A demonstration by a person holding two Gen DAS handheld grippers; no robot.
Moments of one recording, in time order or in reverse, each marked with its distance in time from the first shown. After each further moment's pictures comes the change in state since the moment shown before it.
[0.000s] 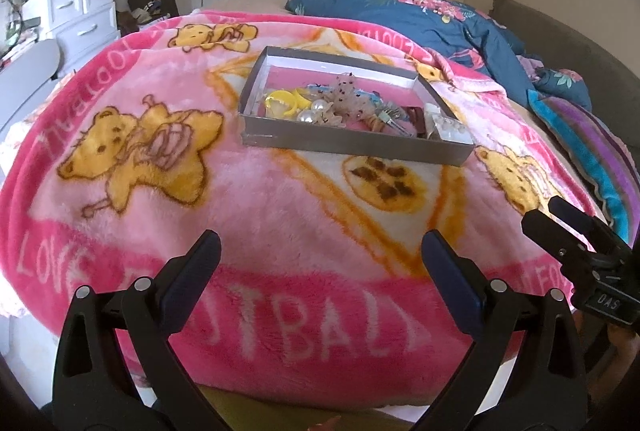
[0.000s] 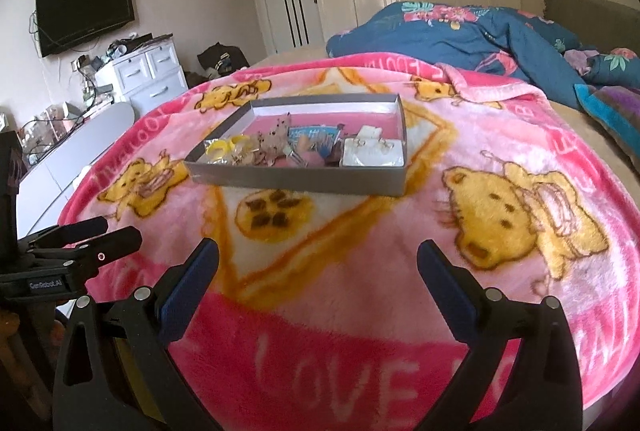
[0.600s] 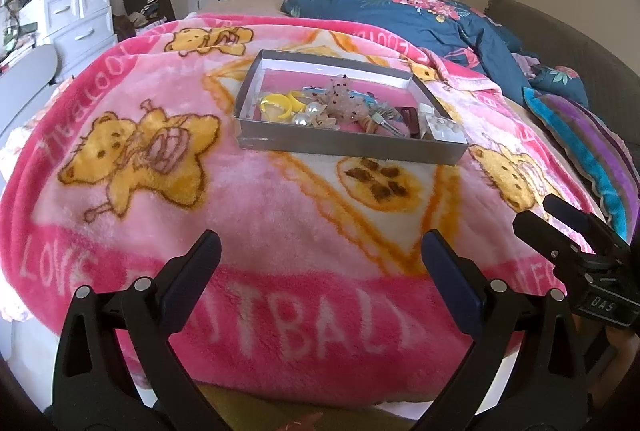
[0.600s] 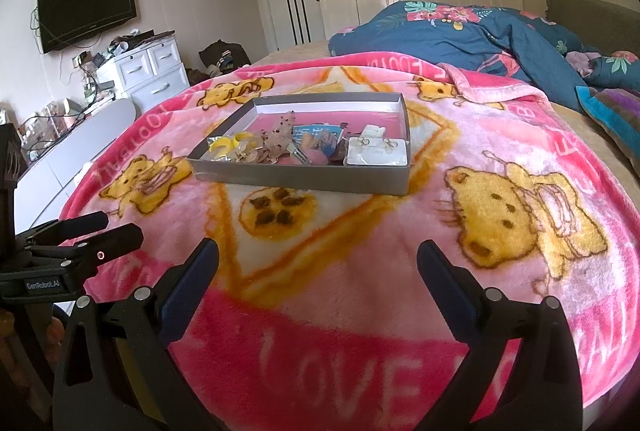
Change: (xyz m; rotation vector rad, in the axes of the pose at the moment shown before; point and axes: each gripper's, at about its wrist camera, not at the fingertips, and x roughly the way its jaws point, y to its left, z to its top) left arm -0.004 -0.004 0.000 0.016 -0.005 -0.003; right arm 0.000 0.003 0.000 -0.003 0.001 0.001
